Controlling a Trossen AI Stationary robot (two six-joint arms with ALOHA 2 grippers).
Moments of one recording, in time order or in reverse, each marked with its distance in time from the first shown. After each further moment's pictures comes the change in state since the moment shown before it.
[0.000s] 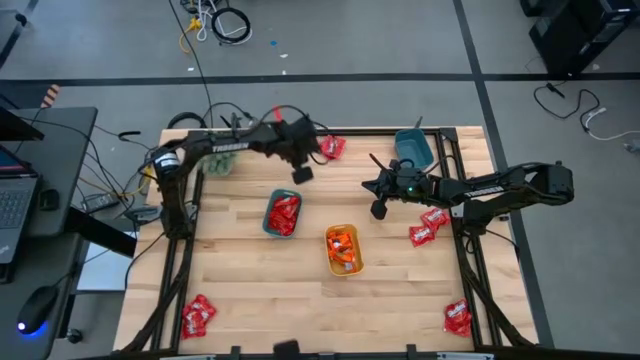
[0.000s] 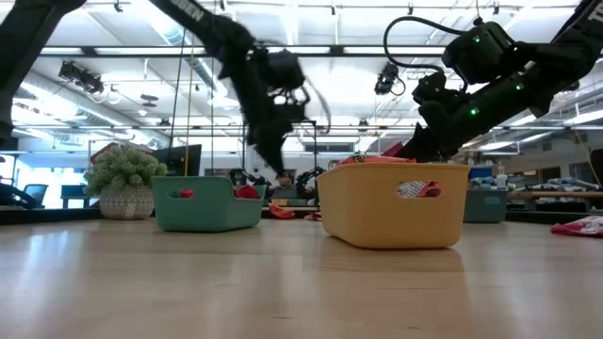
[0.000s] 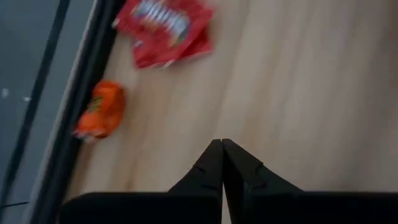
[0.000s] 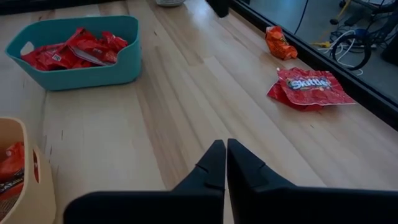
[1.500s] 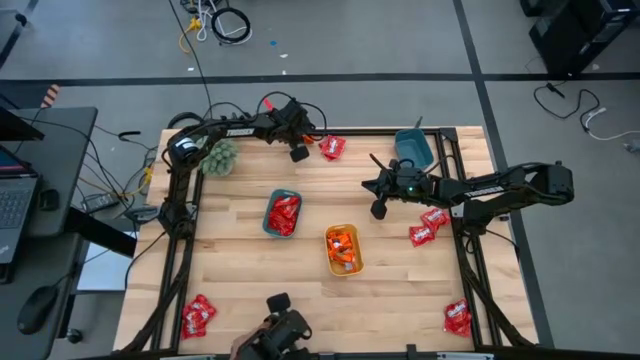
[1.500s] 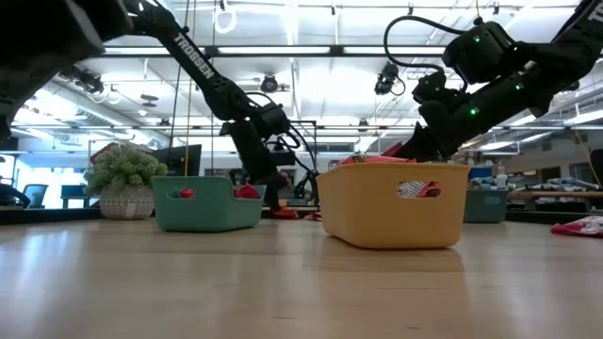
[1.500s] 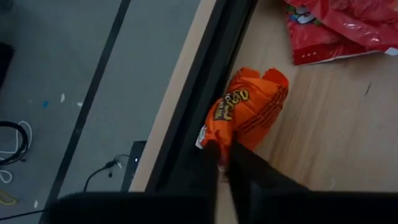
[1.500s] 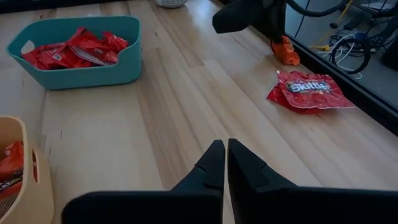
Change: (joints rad) left arm 0.245 0.210 -0.029 0.372 -0.035 0.227; right arm -0.001 0.000 0.000 0.007 -0.002 -0.019
